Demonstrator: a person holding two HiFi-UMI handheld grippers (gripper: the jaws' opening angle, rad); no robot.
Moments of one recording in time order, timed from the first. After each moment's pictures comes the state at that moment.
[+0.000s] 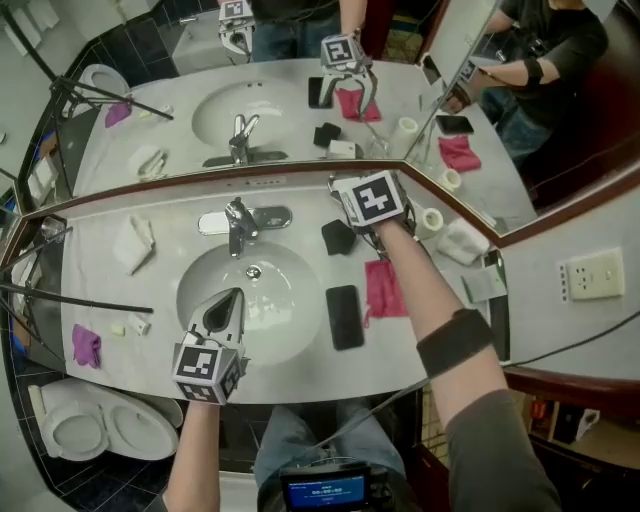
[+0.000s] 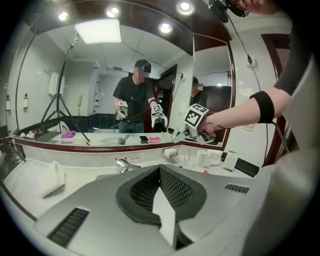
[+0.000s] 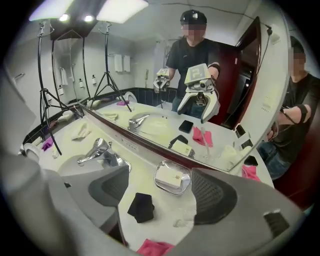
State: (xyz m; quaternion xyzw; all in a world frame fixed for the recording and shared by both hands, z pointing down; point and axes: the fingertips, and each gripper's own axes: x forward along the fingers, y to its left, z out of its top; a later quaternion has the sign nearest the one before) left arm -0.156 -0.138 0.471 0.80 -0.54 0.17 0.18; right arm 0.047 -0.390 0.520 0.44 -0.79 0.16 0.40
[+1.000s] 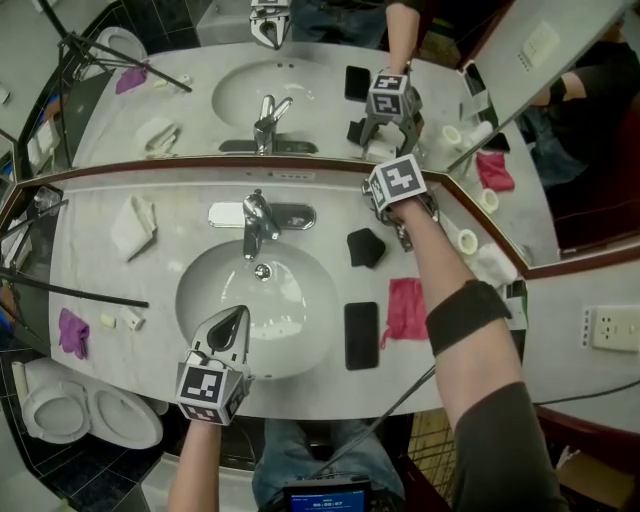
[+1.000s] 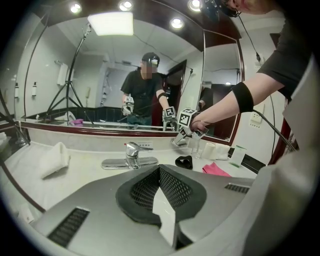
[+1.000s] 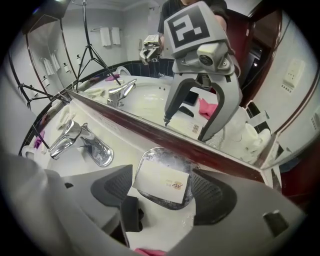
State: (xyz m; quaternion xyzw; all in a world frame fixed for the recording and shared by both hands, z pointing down) left arm -0.187 -0.130 0.534 0.78 -0.56 0.17 0.21; right arm 0.061 -0.432 0.639 0.41 -0.70 0.25 0.52
